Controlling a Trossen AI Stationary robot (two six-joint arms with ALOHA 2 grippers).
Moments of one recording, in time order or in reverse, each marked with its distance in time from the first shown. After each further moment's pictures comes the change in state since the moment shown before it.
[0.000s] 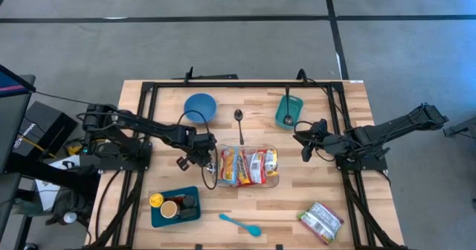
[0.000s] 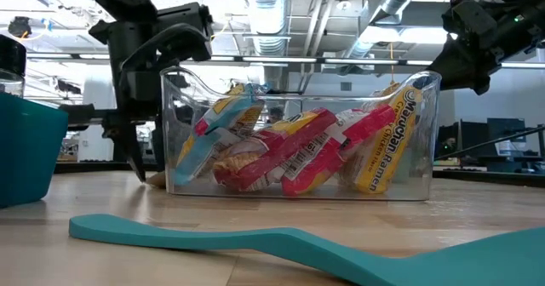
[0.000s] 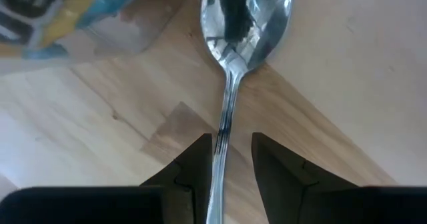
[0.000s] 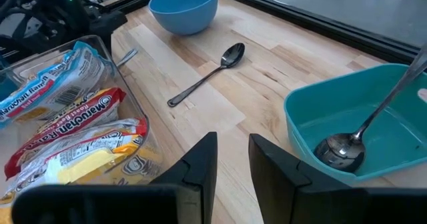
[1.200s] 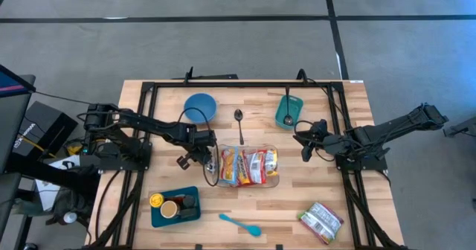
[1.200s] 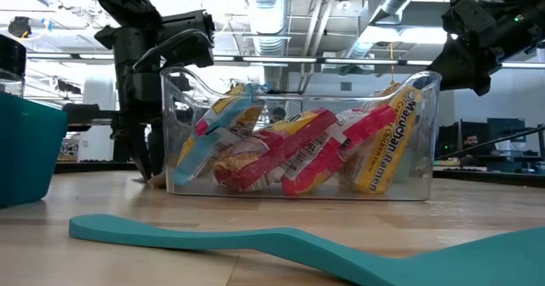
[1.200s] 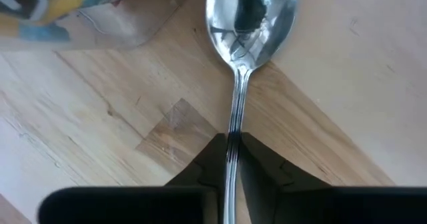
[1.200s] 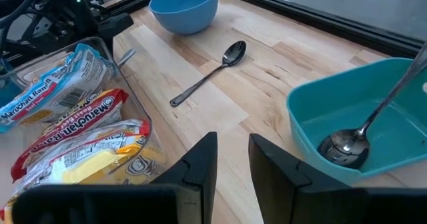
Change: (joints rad) left arm 0.042 0.012 0.000 0.004 0.064 -0.003; right arm 0.000 0.000 0.000 -0.001 -0.006 0.026
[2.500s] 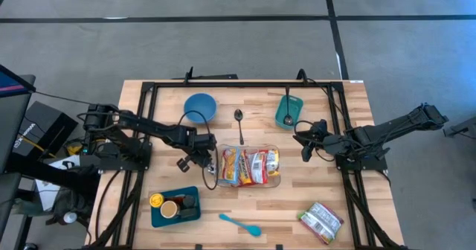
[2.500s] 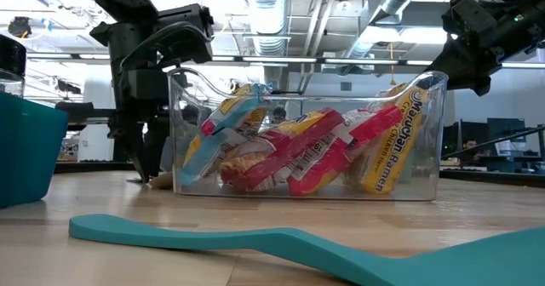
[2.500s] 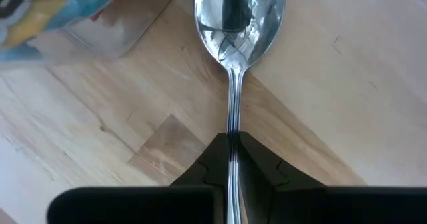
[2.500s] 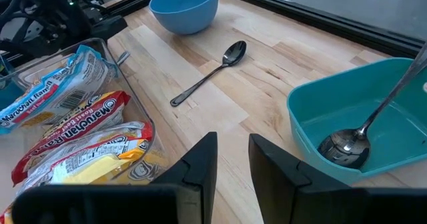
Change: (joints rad) left arm -0.049 -0.001 0.000 0.004 -0.013 -0.031; right arm 0.000 0.000 0.000 0.000 -0.002 0.000
